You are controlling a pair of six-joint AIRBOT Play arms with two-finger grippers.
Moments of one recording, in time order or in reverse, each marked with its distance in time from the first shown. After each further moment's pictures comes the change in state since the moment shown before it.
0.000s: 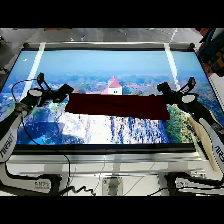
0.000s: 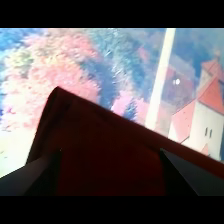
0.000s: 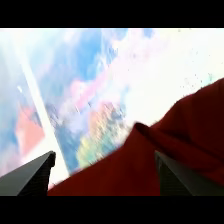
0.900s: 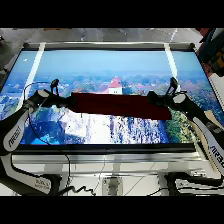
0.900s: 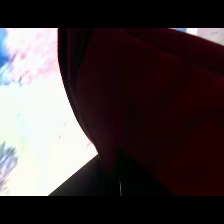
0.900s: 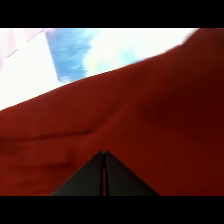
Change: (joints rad) left arm -0.055 -0.108 0.108 0.193 -0.203 0.084; right arm 0.136 -0.011 0.036 -0.126 0.211 -0.034
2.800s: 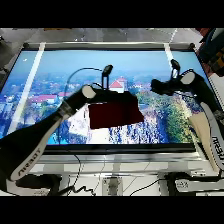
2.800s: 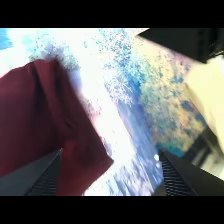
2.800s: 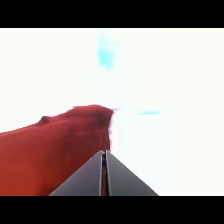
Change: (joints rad) left arm -0.667 0.090 0.154 -0.197 0.172 -0.084; right arm -0.095 -0.058 0.370 -0.311 0.435 0.067
